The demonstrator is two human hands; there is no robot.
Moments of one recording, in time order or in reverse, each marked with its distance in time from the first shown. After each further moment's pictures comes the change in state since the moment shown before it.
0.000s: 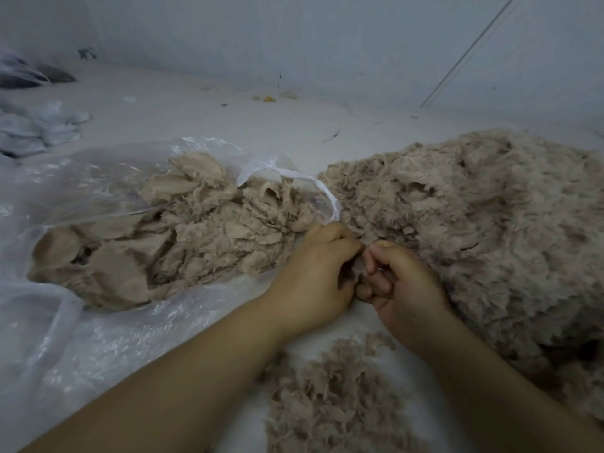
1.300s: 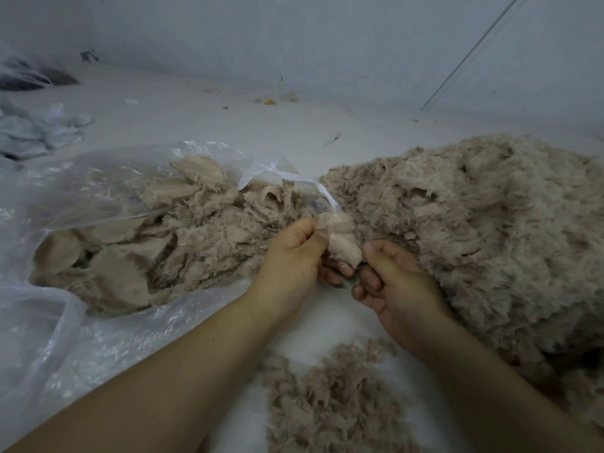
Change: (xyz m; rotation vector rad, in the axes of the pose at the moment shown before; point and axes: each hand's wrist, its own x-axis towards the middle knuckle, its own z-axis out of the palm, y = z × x) left_hand 0.004 -0.003 -0.006 -1.039 0.224 -0.548; right_hand 0.002 -0.001 0.009 -0.035 0.184 0.053
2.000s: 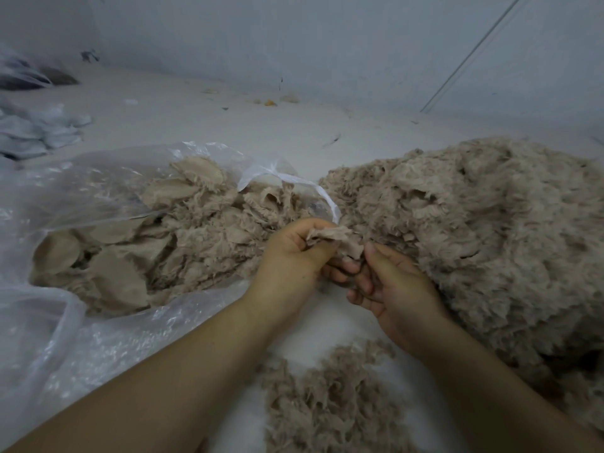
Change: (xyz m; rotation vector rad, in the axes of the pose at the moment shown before) left_hand -0.004 0.001 0.001 -0.030 -0.035 0.105; right_hand -0.001 -0.003 0.001 -0.048 -0.050 0.028
